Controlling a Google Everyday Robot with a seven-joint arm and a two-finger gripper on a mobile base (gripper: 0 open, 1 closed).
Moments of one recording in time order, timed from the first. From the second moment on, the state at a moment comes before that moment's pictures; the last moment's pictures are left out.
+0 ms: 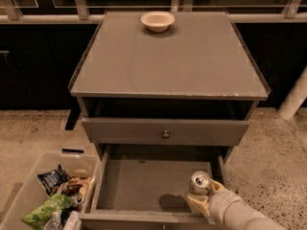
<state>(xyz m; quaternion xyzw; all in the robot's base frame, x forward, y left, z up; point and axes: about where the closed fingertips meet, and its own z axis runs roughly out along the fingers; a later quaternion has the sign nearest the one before) 0.412 -0.179 0.557 -0.27 0.86 0.05 0.44</state>
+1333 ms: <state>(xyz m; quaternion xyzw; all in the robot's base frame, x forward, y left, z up) 0.489 -0.141 0.521 -0.29 0.80 0.08 0.52</state>
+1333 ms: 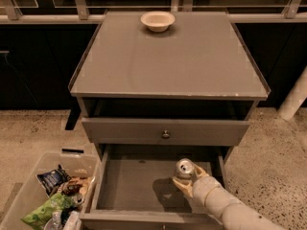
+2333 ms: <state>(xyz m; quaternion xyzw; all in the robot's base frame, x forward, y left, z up) 0.510 -0.126 0.511 -0.39 0.80 -0.02 0.46</state>
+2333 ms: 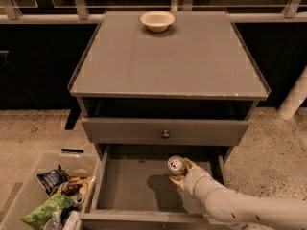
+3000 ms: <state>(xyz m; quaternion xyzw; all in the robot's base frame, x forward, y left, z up) 0.519 -0.139 0.475 -0.38 0.82 -0.02 0.43</state>
